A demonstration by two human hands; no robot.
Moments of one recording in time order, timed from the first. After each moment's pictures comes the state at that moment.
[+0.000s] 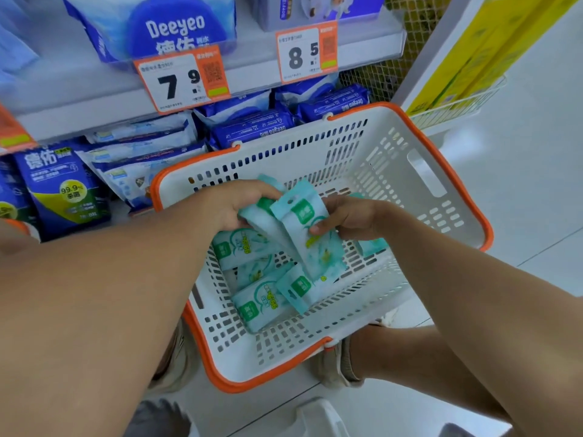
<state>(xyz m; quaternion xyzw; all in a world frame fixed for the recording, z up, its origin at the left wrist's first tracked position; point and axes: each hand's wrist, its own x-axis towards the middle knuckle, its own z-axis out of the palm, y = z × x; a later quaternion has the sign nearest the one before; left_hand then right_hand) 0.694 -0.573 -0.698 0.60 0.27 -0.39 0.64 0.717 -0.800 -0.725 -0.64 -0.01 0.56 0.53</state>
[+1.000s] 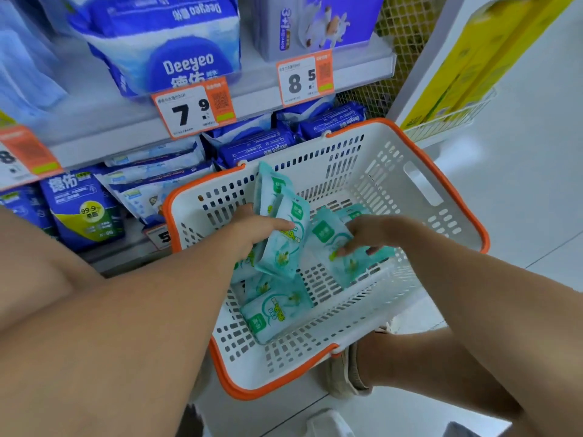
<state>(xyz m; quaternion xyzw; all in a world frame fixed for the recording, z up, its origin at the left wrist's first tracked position) 0.672 -0.579 -0.718 0.70 0.29 -0.27 0.60 0.720 -0.834 -0.723 -0.83 -0.04 0.51 0.21</state>
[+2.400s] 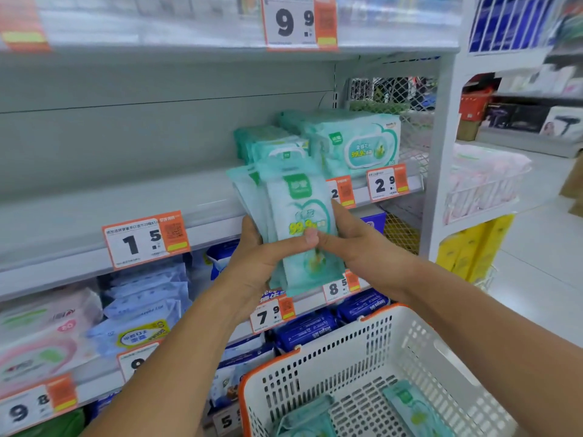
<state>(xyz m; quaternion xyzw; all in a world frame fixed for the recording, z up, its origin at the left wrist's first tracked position) 0.666 -0.529 -0.392 0.62 0.01 0.04 0.78 0.697 -0.688 -0.382 -0.65 -0.28 0.14 0.69</state>
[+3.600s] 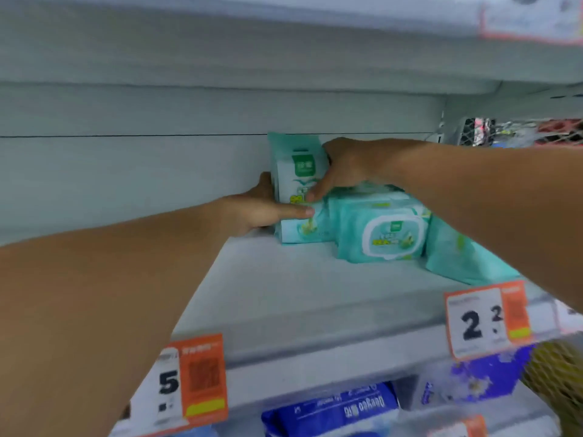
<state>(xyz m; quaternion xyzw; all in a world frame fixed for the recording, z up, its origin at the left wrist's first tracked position) 0.958 -0.315 -0.337 0.86 -0.03 0.05 0.51 0.982 -0.502 -0.250 -0.93 -0.30 -0.01 0.19</state>
